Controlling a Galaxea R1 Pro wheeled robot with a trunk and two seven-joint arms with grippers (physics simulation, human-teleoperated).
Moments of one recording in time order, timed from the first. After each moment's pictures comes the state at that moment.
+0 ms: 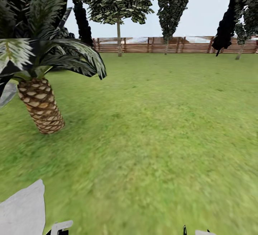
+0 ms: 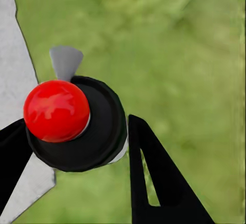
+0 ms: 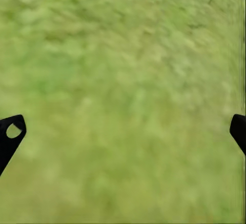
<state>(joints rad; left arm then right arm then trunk) -0.36 0.05 0.69 -0.17 -0.53 -0.40 0.04 -0.33 -0.03 -0.11 -0.03 0.24 -0.73 -0.40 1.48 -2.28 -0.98</state>
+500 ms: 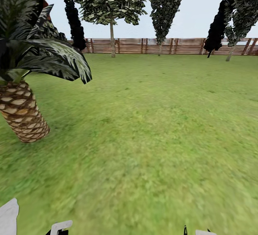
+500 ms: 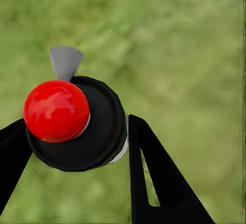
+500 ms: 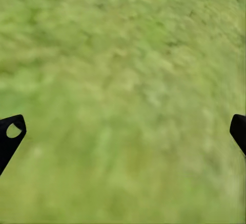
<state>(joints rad) -0.36 0.05 0.69 -0.18 -0.53 -0.40 0.04 -0.33 -0.04 -0.11 -0.04 0.24 -0.73 -0.40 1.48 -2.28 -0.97</state>
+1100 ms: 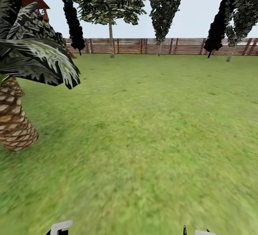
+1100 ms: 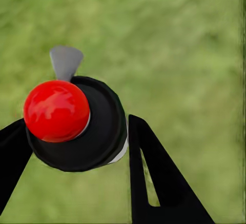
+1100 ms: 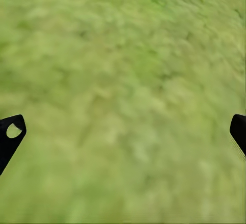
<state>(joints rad) -0.36 0.06 0.69 -0.18 -0.53 -0.40 0.04 -0.33 -0.03 -0.11 -0.03 0.24 -0.73 -0.40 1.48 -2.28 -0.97</state>
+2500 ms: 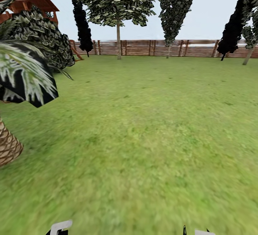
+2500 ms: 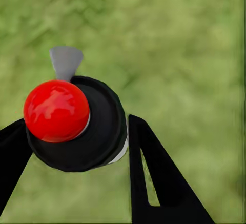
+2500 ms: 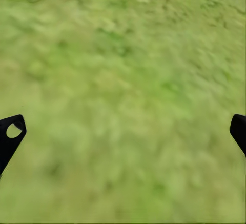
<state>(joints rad) -0.36 0.06 0.69 -0.18 -0.53 -0.40 0.05 -0.33 -0.03 -0.11 -0.03 0.24 -0.73 -0.40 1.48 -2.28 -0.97</state>
